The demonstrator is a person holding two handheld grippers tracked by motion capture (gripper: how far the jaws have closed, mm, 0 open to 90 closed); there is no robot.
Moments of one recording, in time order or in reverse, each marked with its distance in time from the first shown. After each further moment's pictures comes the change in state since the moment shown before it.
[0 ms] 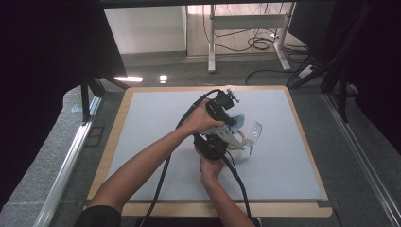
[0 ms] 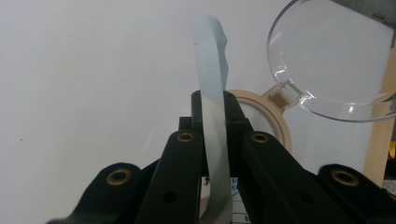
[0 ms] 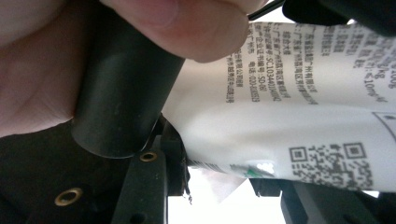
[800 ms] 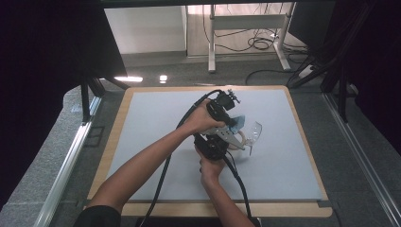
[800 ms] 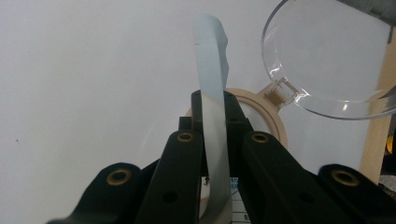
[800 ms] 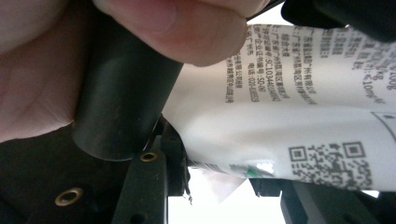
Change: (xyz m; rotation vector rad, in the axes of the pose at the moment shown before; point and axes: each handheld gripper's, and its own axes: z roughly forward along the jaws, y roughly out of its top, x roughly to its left) left arm -0.002 0.002 0.001 0.008 -0.011 0.005; right arm 0.001 0.002 -0.002 0.004 -0.007 0.020
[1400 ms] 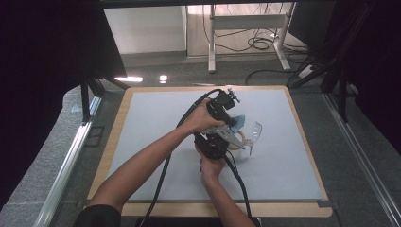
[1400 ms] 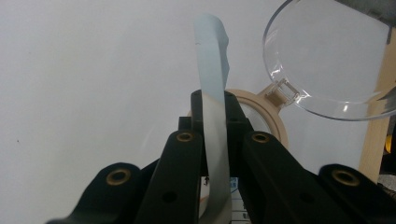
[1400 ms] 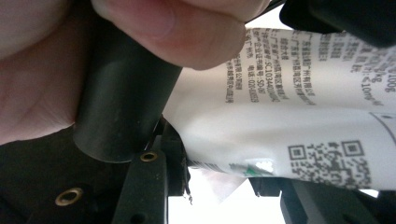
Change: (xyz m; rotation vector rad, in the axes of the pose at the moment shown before) left arm 0.001 0.001 0.000 0.000 -0.002 -0.001; right arm -0.001 0.002 0.001 -0.005 0.005 -0.002
